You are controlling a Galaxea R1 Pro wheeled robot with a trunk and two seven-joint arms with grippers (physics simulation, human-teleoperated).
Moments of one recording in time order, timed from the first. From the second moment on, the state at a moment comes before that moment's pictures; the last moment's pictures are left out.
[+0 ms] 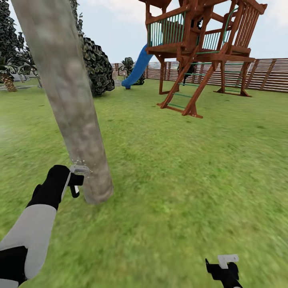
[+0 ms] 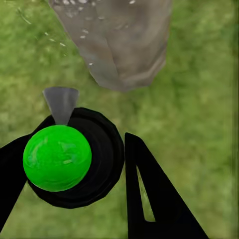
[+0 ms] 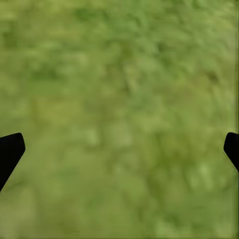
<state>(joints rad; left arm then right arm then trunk) -0.94 0.13 0.17 -0.88 -0.35 0.96 -0.23 -0.46 -0.12 -0.51 -0.13 0.56 -0.40 -0.05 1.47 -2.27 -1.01</state>
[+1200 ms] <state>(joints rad) -0.94 0.13 0.25 -0.88 -0.36 0.95 -0.22 -0.46 -0.12 -0.51 -0.13 0.56 -0.40 -0.05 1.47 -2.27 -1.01</state>
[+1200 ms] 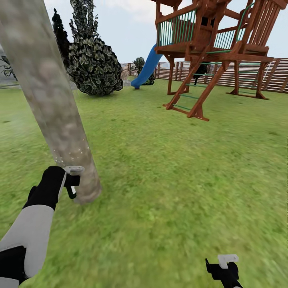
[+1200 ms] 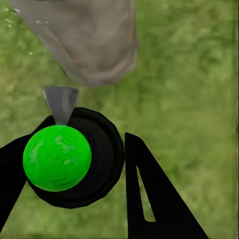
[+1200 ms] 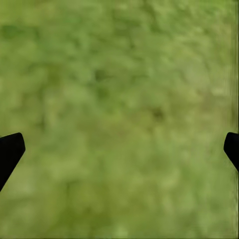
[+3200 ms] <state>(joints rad) -0.75 0.22 0.32 -0.71 -0.33 0.67 -0.11 -0.46 -0.12 -0.51 -0.13 0.56 -0.40 -0.05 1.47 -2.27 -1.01</state>
